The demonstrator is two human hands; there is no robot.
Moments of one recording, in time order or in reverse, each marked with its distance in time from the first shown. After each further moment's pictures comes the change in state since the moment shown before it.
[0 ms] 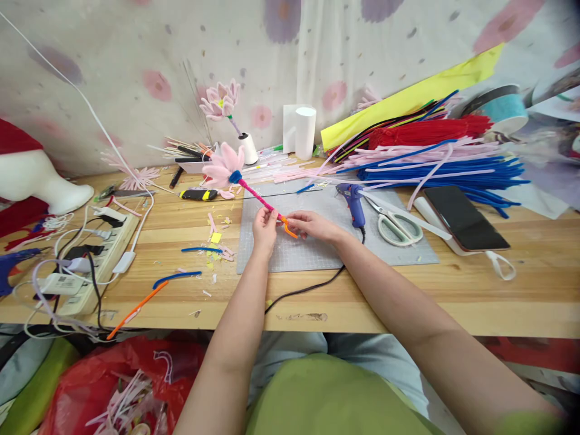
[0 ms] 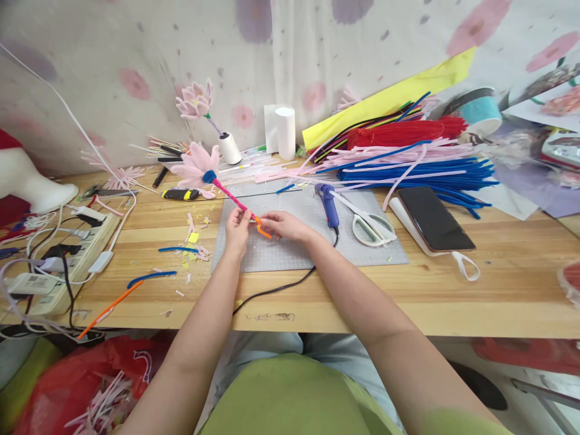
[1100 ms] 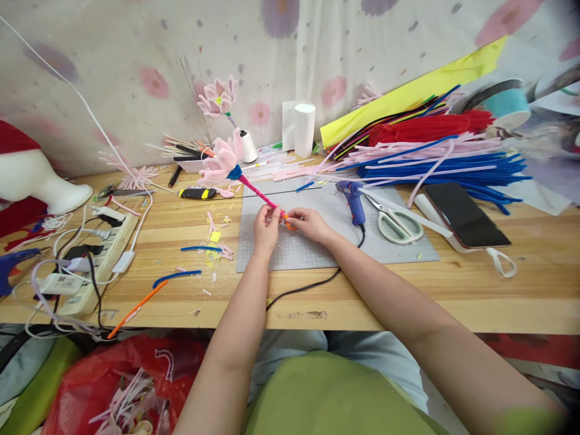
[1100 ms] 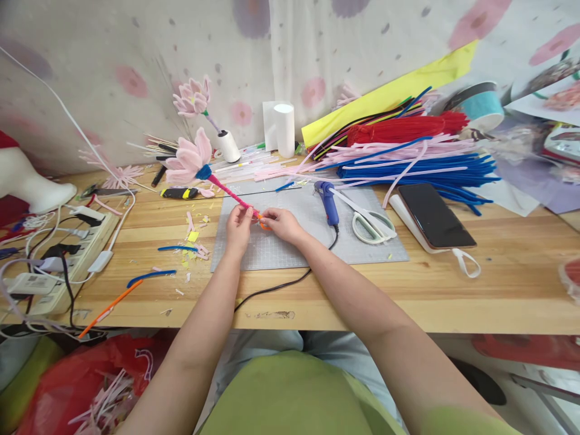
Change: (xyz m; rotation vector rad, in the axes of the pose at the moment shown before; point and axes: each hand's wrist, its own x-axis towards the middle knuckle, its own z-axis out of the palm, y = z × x) left_hand -0.001 -0.004 0.000 0.152 -0.064 0.095; right_hand 0.012 0.018 0.012 -0.163 0.300 -0.106
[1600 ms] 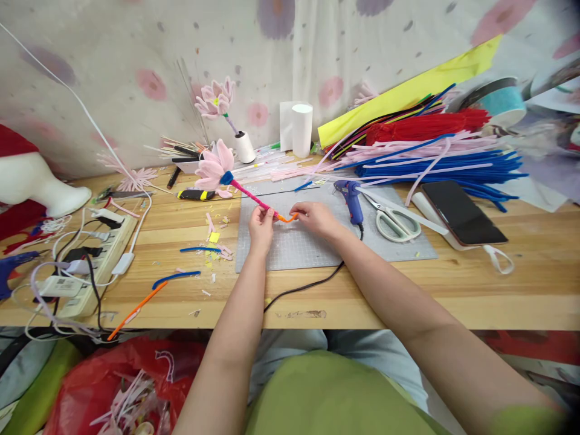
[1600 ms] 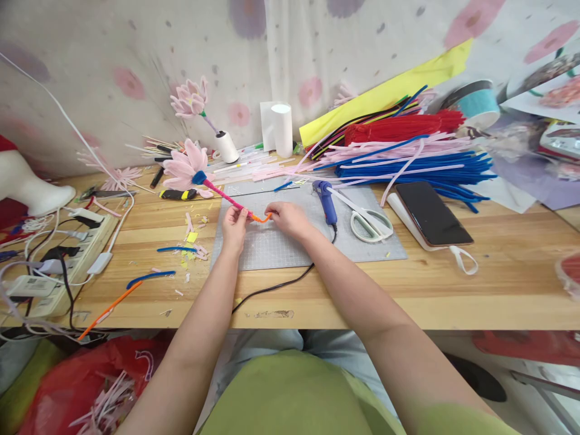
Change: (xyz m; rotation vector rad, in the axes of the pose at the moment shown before) left_hand 0.007 -0.006 -0.003 -0.126 0.075 -0.030; right_hand -0.001 -0.010 -0.023 -0.577 0.065 -0.140
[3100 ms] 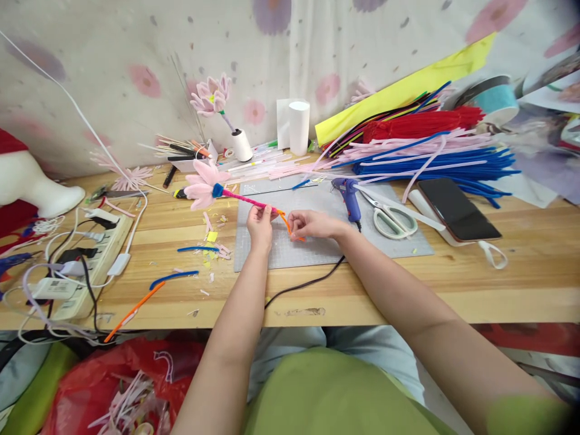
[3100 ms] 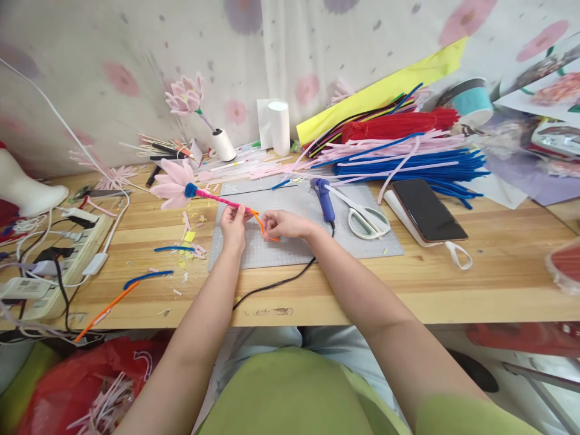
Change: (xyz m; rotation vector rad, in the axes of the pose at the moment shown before) left_hand 0.000 0.002 0.006 -0.131 0.093 -0.043; right_hand -0.010 -0.006 -0.009 0.678 -0.525 0.097
